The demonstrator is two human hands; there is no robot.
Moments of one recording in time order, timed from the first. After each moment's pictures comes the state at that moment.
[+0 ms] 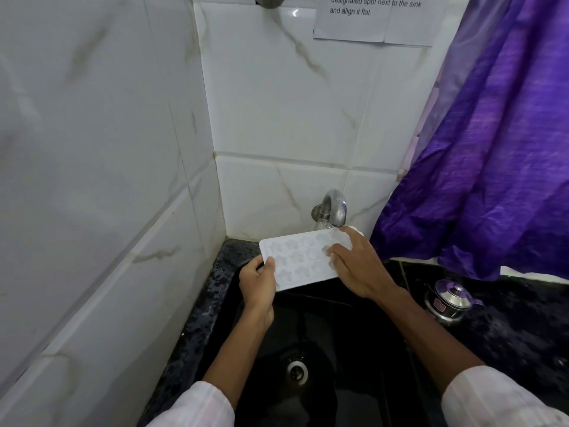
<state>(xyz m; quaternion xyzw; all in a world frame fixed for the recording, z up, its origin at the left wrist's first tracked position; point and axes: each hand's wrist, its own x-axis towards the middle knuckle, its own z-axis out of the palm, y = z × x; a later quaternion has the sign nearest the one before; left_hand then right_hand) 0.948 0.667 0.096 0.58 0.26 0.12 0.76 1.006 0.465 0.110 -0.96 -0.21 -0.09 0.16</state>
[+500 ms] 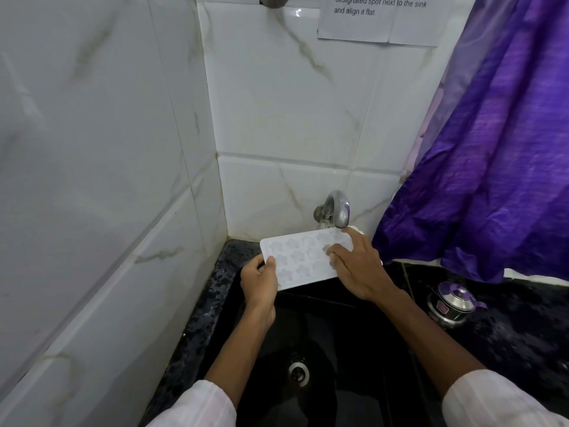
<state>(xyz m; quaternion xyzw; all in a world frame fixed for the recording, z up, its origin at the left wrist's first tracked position) 0.950 0.669 0.098 0.59 0.26 0.14 0.75 1.004 0.472 0.110 -0.96 -0.20 -0.09 0.17</state>
